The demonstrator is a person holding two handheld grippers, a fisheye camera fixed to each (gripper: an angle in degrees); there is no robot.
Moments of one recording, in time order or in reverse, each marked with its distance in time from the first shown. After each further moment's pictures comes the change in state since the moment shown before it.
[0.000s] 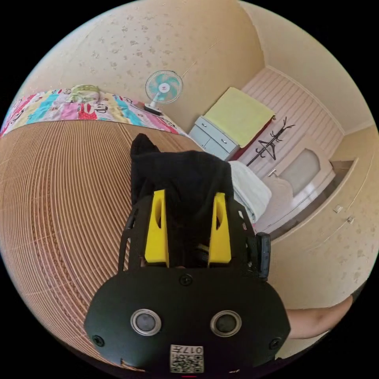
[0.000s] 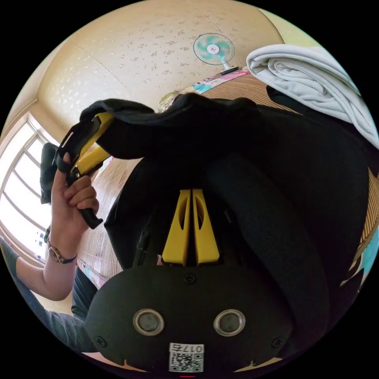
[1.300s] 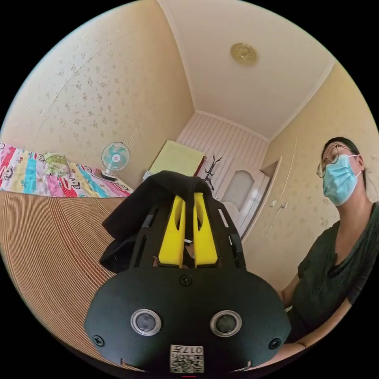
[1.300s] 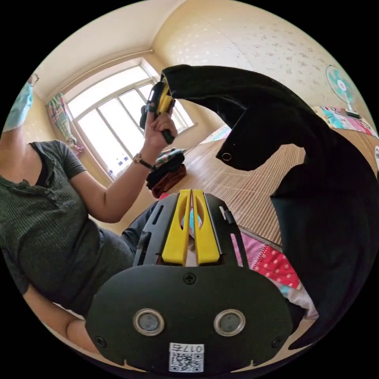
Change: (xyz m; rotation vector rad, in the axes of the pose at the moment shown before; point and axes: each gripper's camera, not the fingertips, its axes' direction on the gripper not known) left arm 0.076 0.020 -0.409 0.576 0.559 0.409; right arm -0.195 0.172 0.001 -0.078 -0.631 -0.592
